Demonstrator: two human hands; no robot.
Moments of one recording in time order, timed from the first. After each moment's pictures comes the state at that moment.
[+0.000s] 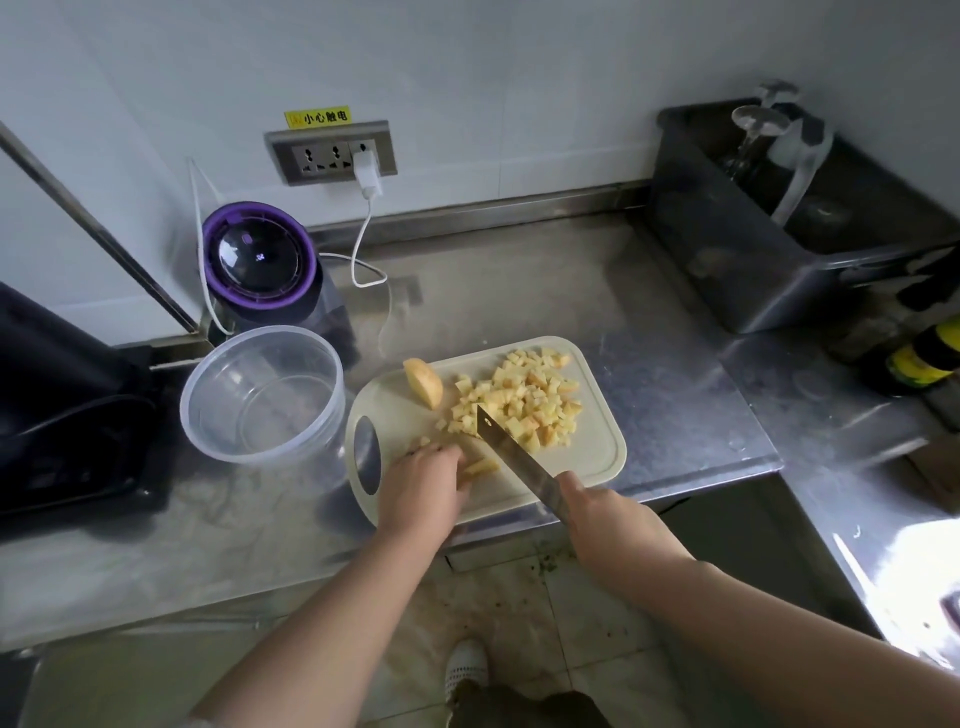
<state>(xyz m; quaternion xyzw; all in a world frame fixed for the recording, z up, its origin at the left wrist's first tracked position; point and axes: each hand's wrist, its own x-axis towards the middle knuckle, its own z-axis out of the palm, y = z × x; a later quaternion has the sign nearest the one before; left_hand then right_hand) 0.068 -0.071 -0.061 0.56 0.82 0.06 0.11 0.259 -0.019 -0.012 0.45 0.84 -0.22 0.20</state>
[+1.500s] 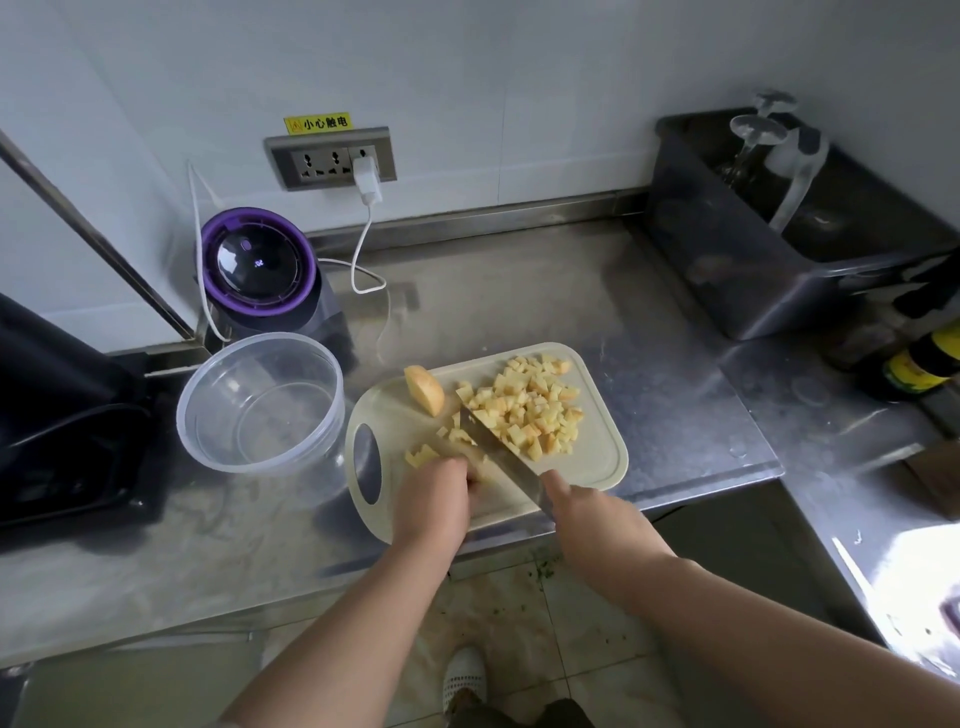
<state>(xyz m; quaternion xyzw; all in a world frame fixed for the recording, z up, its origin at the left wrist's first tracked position) 0.074 -0.063 -0.079 0.49 0.85 0.09 0.17 0.243 -0.019 -0.002 0.42 0.86 -0.21 0.18</state>
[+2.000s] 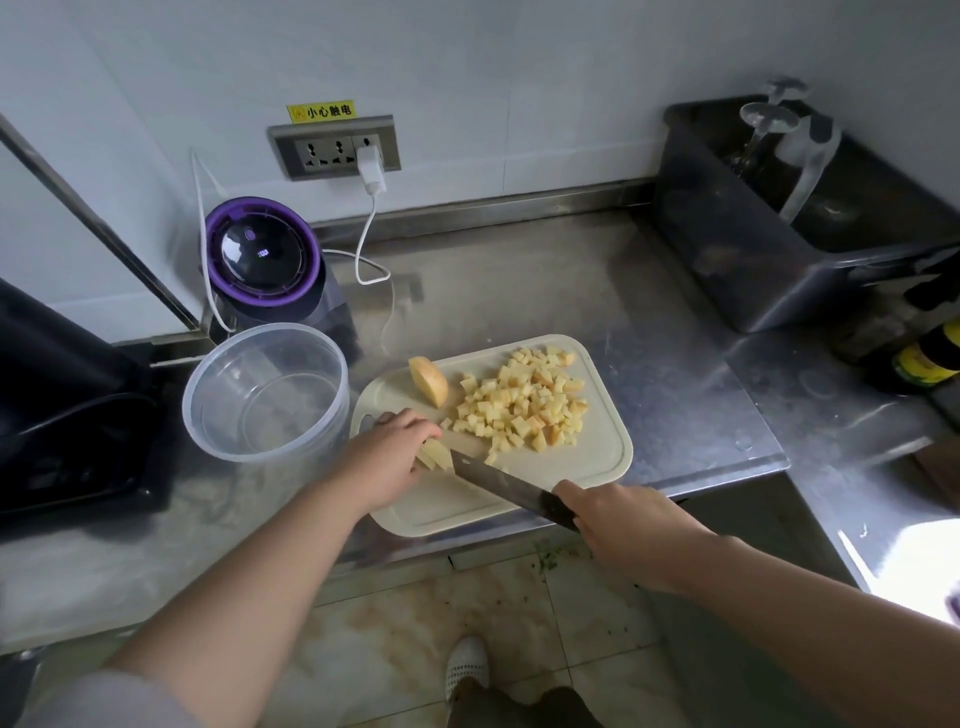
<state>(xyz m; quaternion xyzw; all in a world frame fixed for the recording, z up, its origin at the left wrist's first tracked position) -0.001 -0.069 -0.048 0.64 0.74 -0.02 0.22 0.261 -0.004 -0.001 0.34 0.89 -0.18 0.25</state>
